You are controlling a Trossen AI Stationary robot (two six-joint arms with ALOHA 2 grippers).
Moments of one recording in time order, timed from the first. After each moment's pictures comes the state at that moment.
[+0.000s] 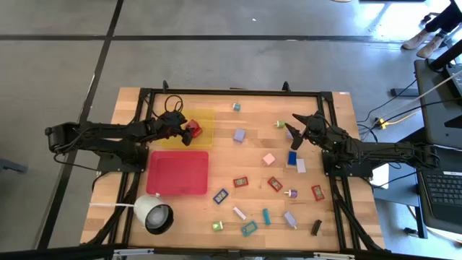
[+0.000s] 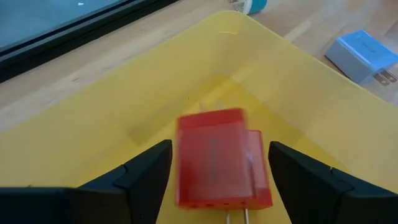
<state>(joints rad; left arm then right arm) 0.43 1.04 0.28 0.09 -0.25 -0.32 -0.20 0.49 0.02 0.40 0.46 0.04</state>
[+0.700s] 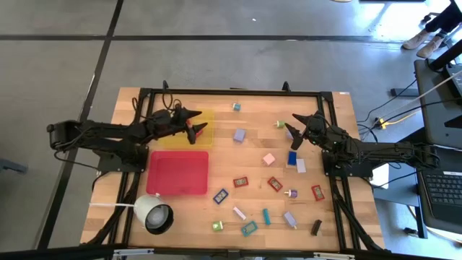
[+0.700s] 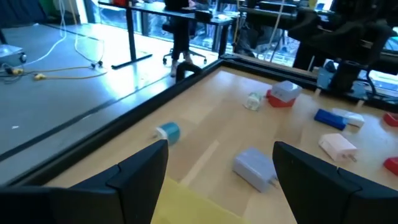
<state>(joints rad) 0.37 1.07 0.28 0.60 -0.12 -0.14 -0.20 0.49 0.02 0.40 0.46 0.04</state>
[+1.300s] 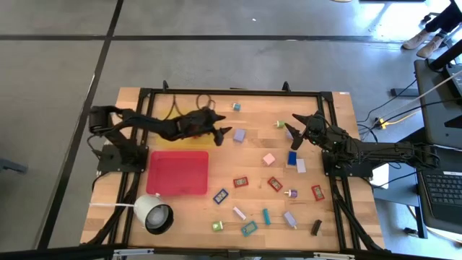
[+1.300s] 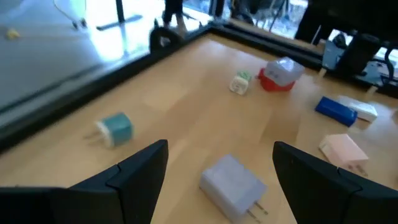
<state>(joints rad) 0.27 1.59 0.65 0.58 -0.18 -0.25 -0.19 0.49 0.02 0.40 0.45 0.04</state>
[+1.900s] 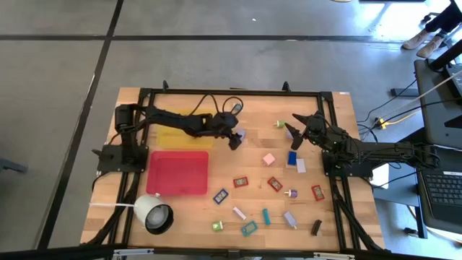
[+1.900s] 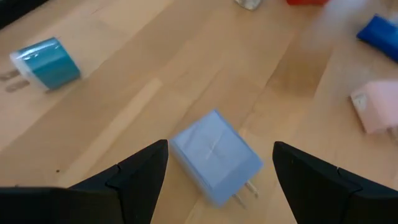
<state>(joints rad) 0.24 1.86 1.08 0.02 -0.16 -0.36 -0.20 0.49 0.02 0.40 0.46 0.04</state>
